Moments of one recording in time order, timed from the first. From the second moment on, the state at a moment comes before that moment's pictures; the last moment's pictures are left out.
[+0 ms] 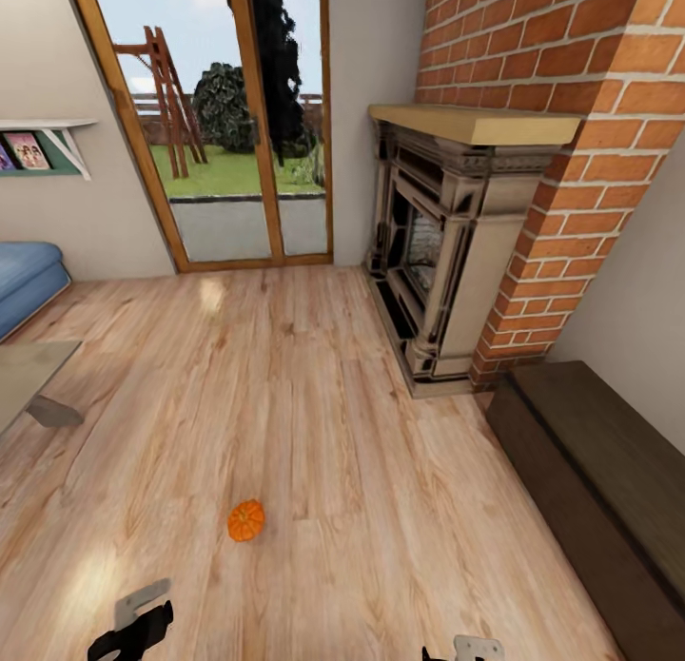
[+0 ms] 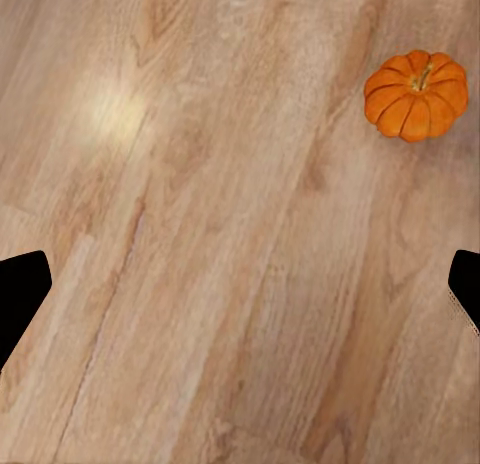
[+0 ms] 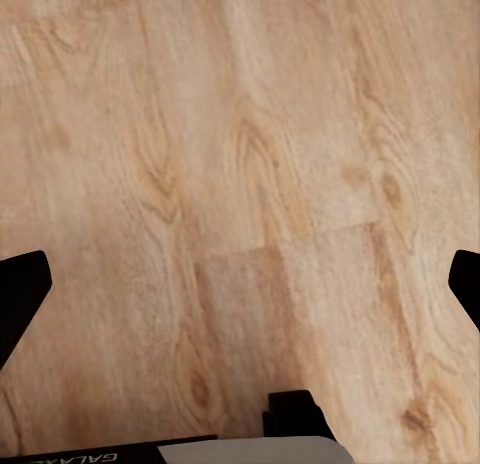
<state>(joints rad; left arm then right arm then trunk) -0.42 0.18 -0.22 -0.26 0.61 -0.20 0.22 -0.38 0.06 0.66 -0.10 -0.69 -0.36 -0.16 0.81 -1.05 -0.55</state>
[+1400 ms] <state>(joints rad) -0.42 0.18 -0.22 -0.26 0.61 -0.20 0.21 -0.38 0.05 0.66 -0.10 -0.69 -0.36 -0.16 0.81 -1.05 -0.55</state>
